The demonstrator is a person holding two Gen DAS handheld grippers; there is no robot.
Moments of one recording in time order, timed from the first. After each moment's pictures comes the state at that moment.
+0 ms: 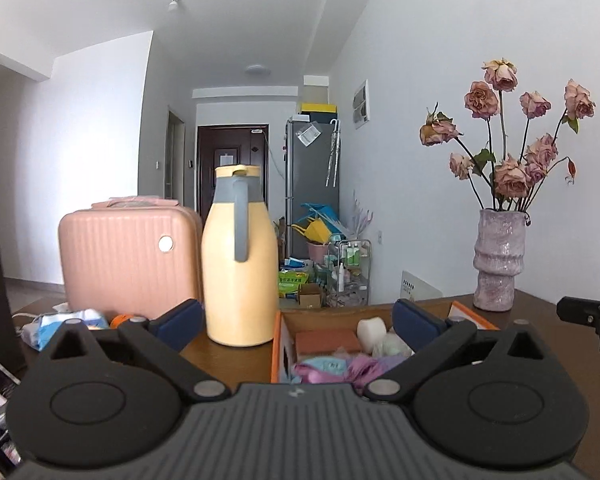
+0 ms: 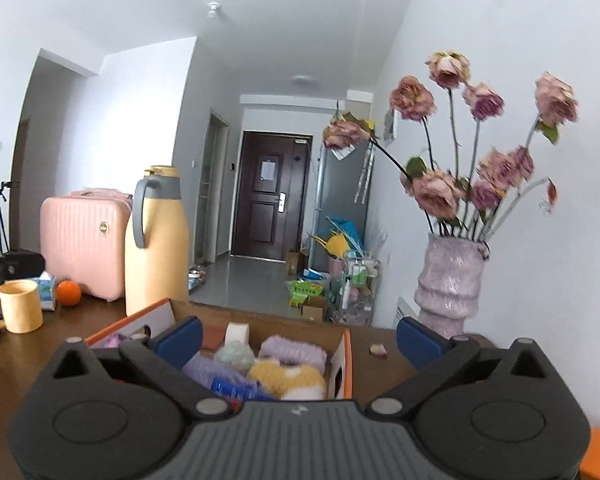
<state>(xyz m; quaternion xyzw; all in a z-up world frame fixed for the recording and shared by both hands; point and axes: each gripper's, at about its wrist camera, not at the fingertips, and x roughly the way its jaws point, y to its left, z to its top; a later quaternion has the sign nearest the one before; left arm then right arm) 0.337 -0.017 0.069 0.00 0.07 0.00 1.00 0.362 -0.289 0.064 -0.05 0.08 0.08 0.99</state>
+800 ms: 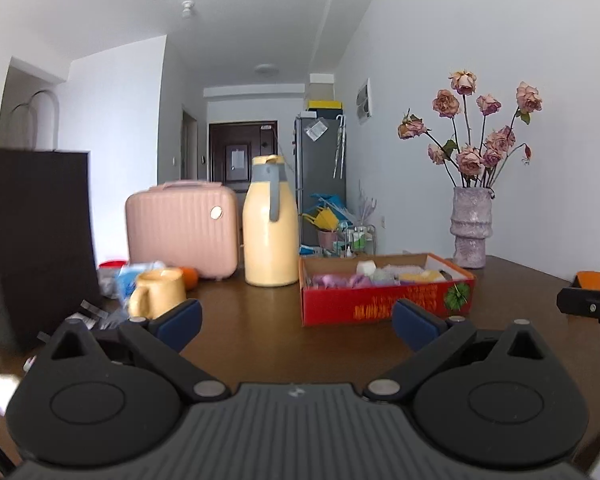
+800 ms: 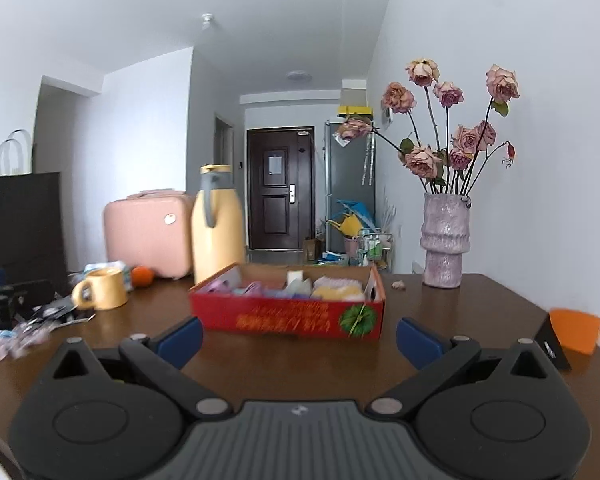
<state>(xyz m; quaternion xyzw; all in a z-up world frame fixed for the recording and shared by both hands) 0.116 0.003 0.042 0.01 0.08 0.01 1.00 0.145 -0.270 0.032 0.01 0.10 0.10 0.99</state>
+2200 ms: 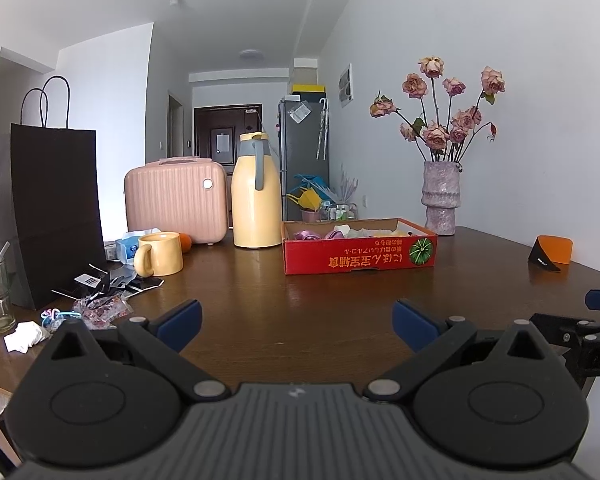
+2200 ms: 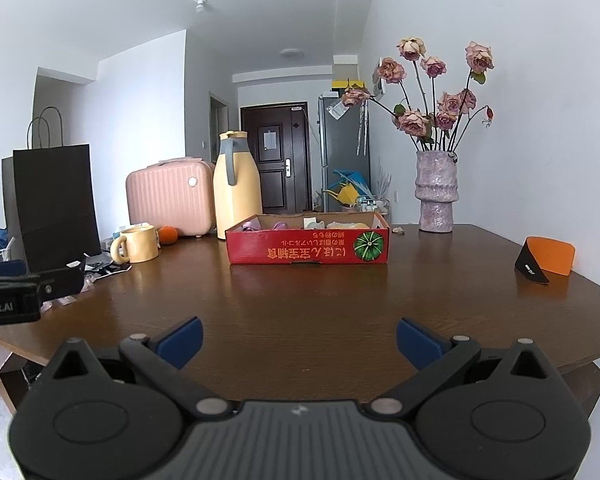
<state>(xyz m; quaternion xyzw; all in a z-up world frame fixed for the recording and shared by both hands) 0.024 0.002 0.014 0.02 0.11 -0.02 0.99 0.031 -0.245 -0.009 0.03 0.14 0.09 0.99</state>
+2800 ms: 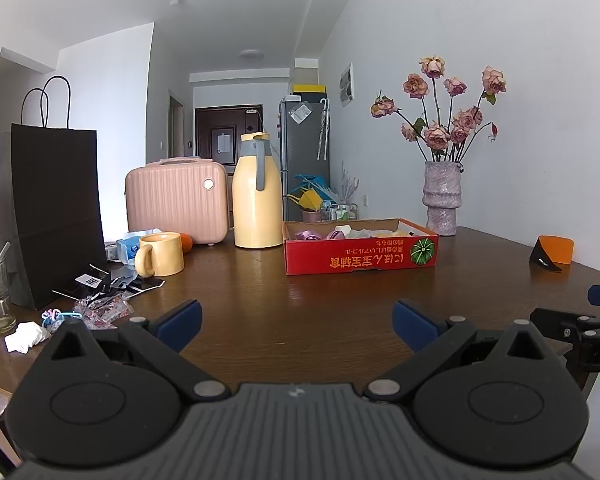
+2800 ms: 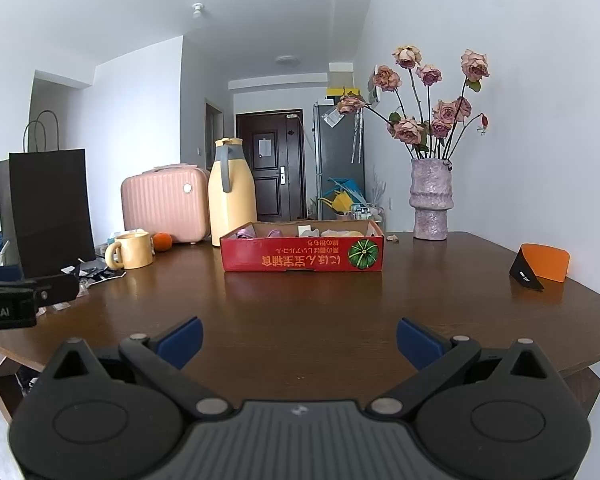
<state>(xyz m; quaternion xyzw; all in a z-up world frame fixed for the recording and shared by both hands) 0.024 0.004 0.015 0.02 0.11 -0.02 0.99 0.032 -0.244 -0.009 0.02 0.13 0.08 0.99</state>
